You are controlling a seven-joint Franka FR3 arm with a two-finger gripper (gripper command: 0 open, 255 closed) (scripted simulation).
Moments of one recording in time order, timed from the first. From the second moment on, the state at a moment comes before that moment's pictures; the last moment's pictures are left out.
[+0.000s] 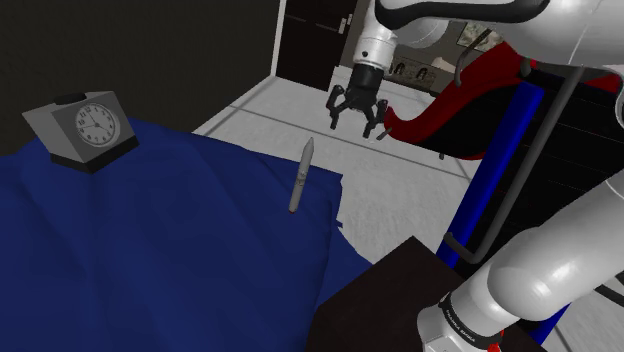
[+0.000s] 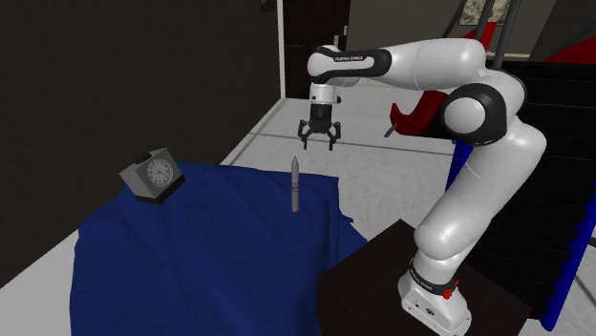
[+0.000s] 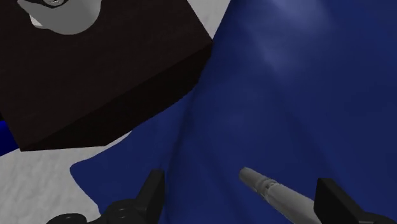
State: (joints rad) arm -0.04 -0.10 0.09 -1.88 0.27 1.54 0.59
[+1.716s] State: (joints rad) arm -0.05 0.28 0.08 -1.67 0.47 1.58 0.76
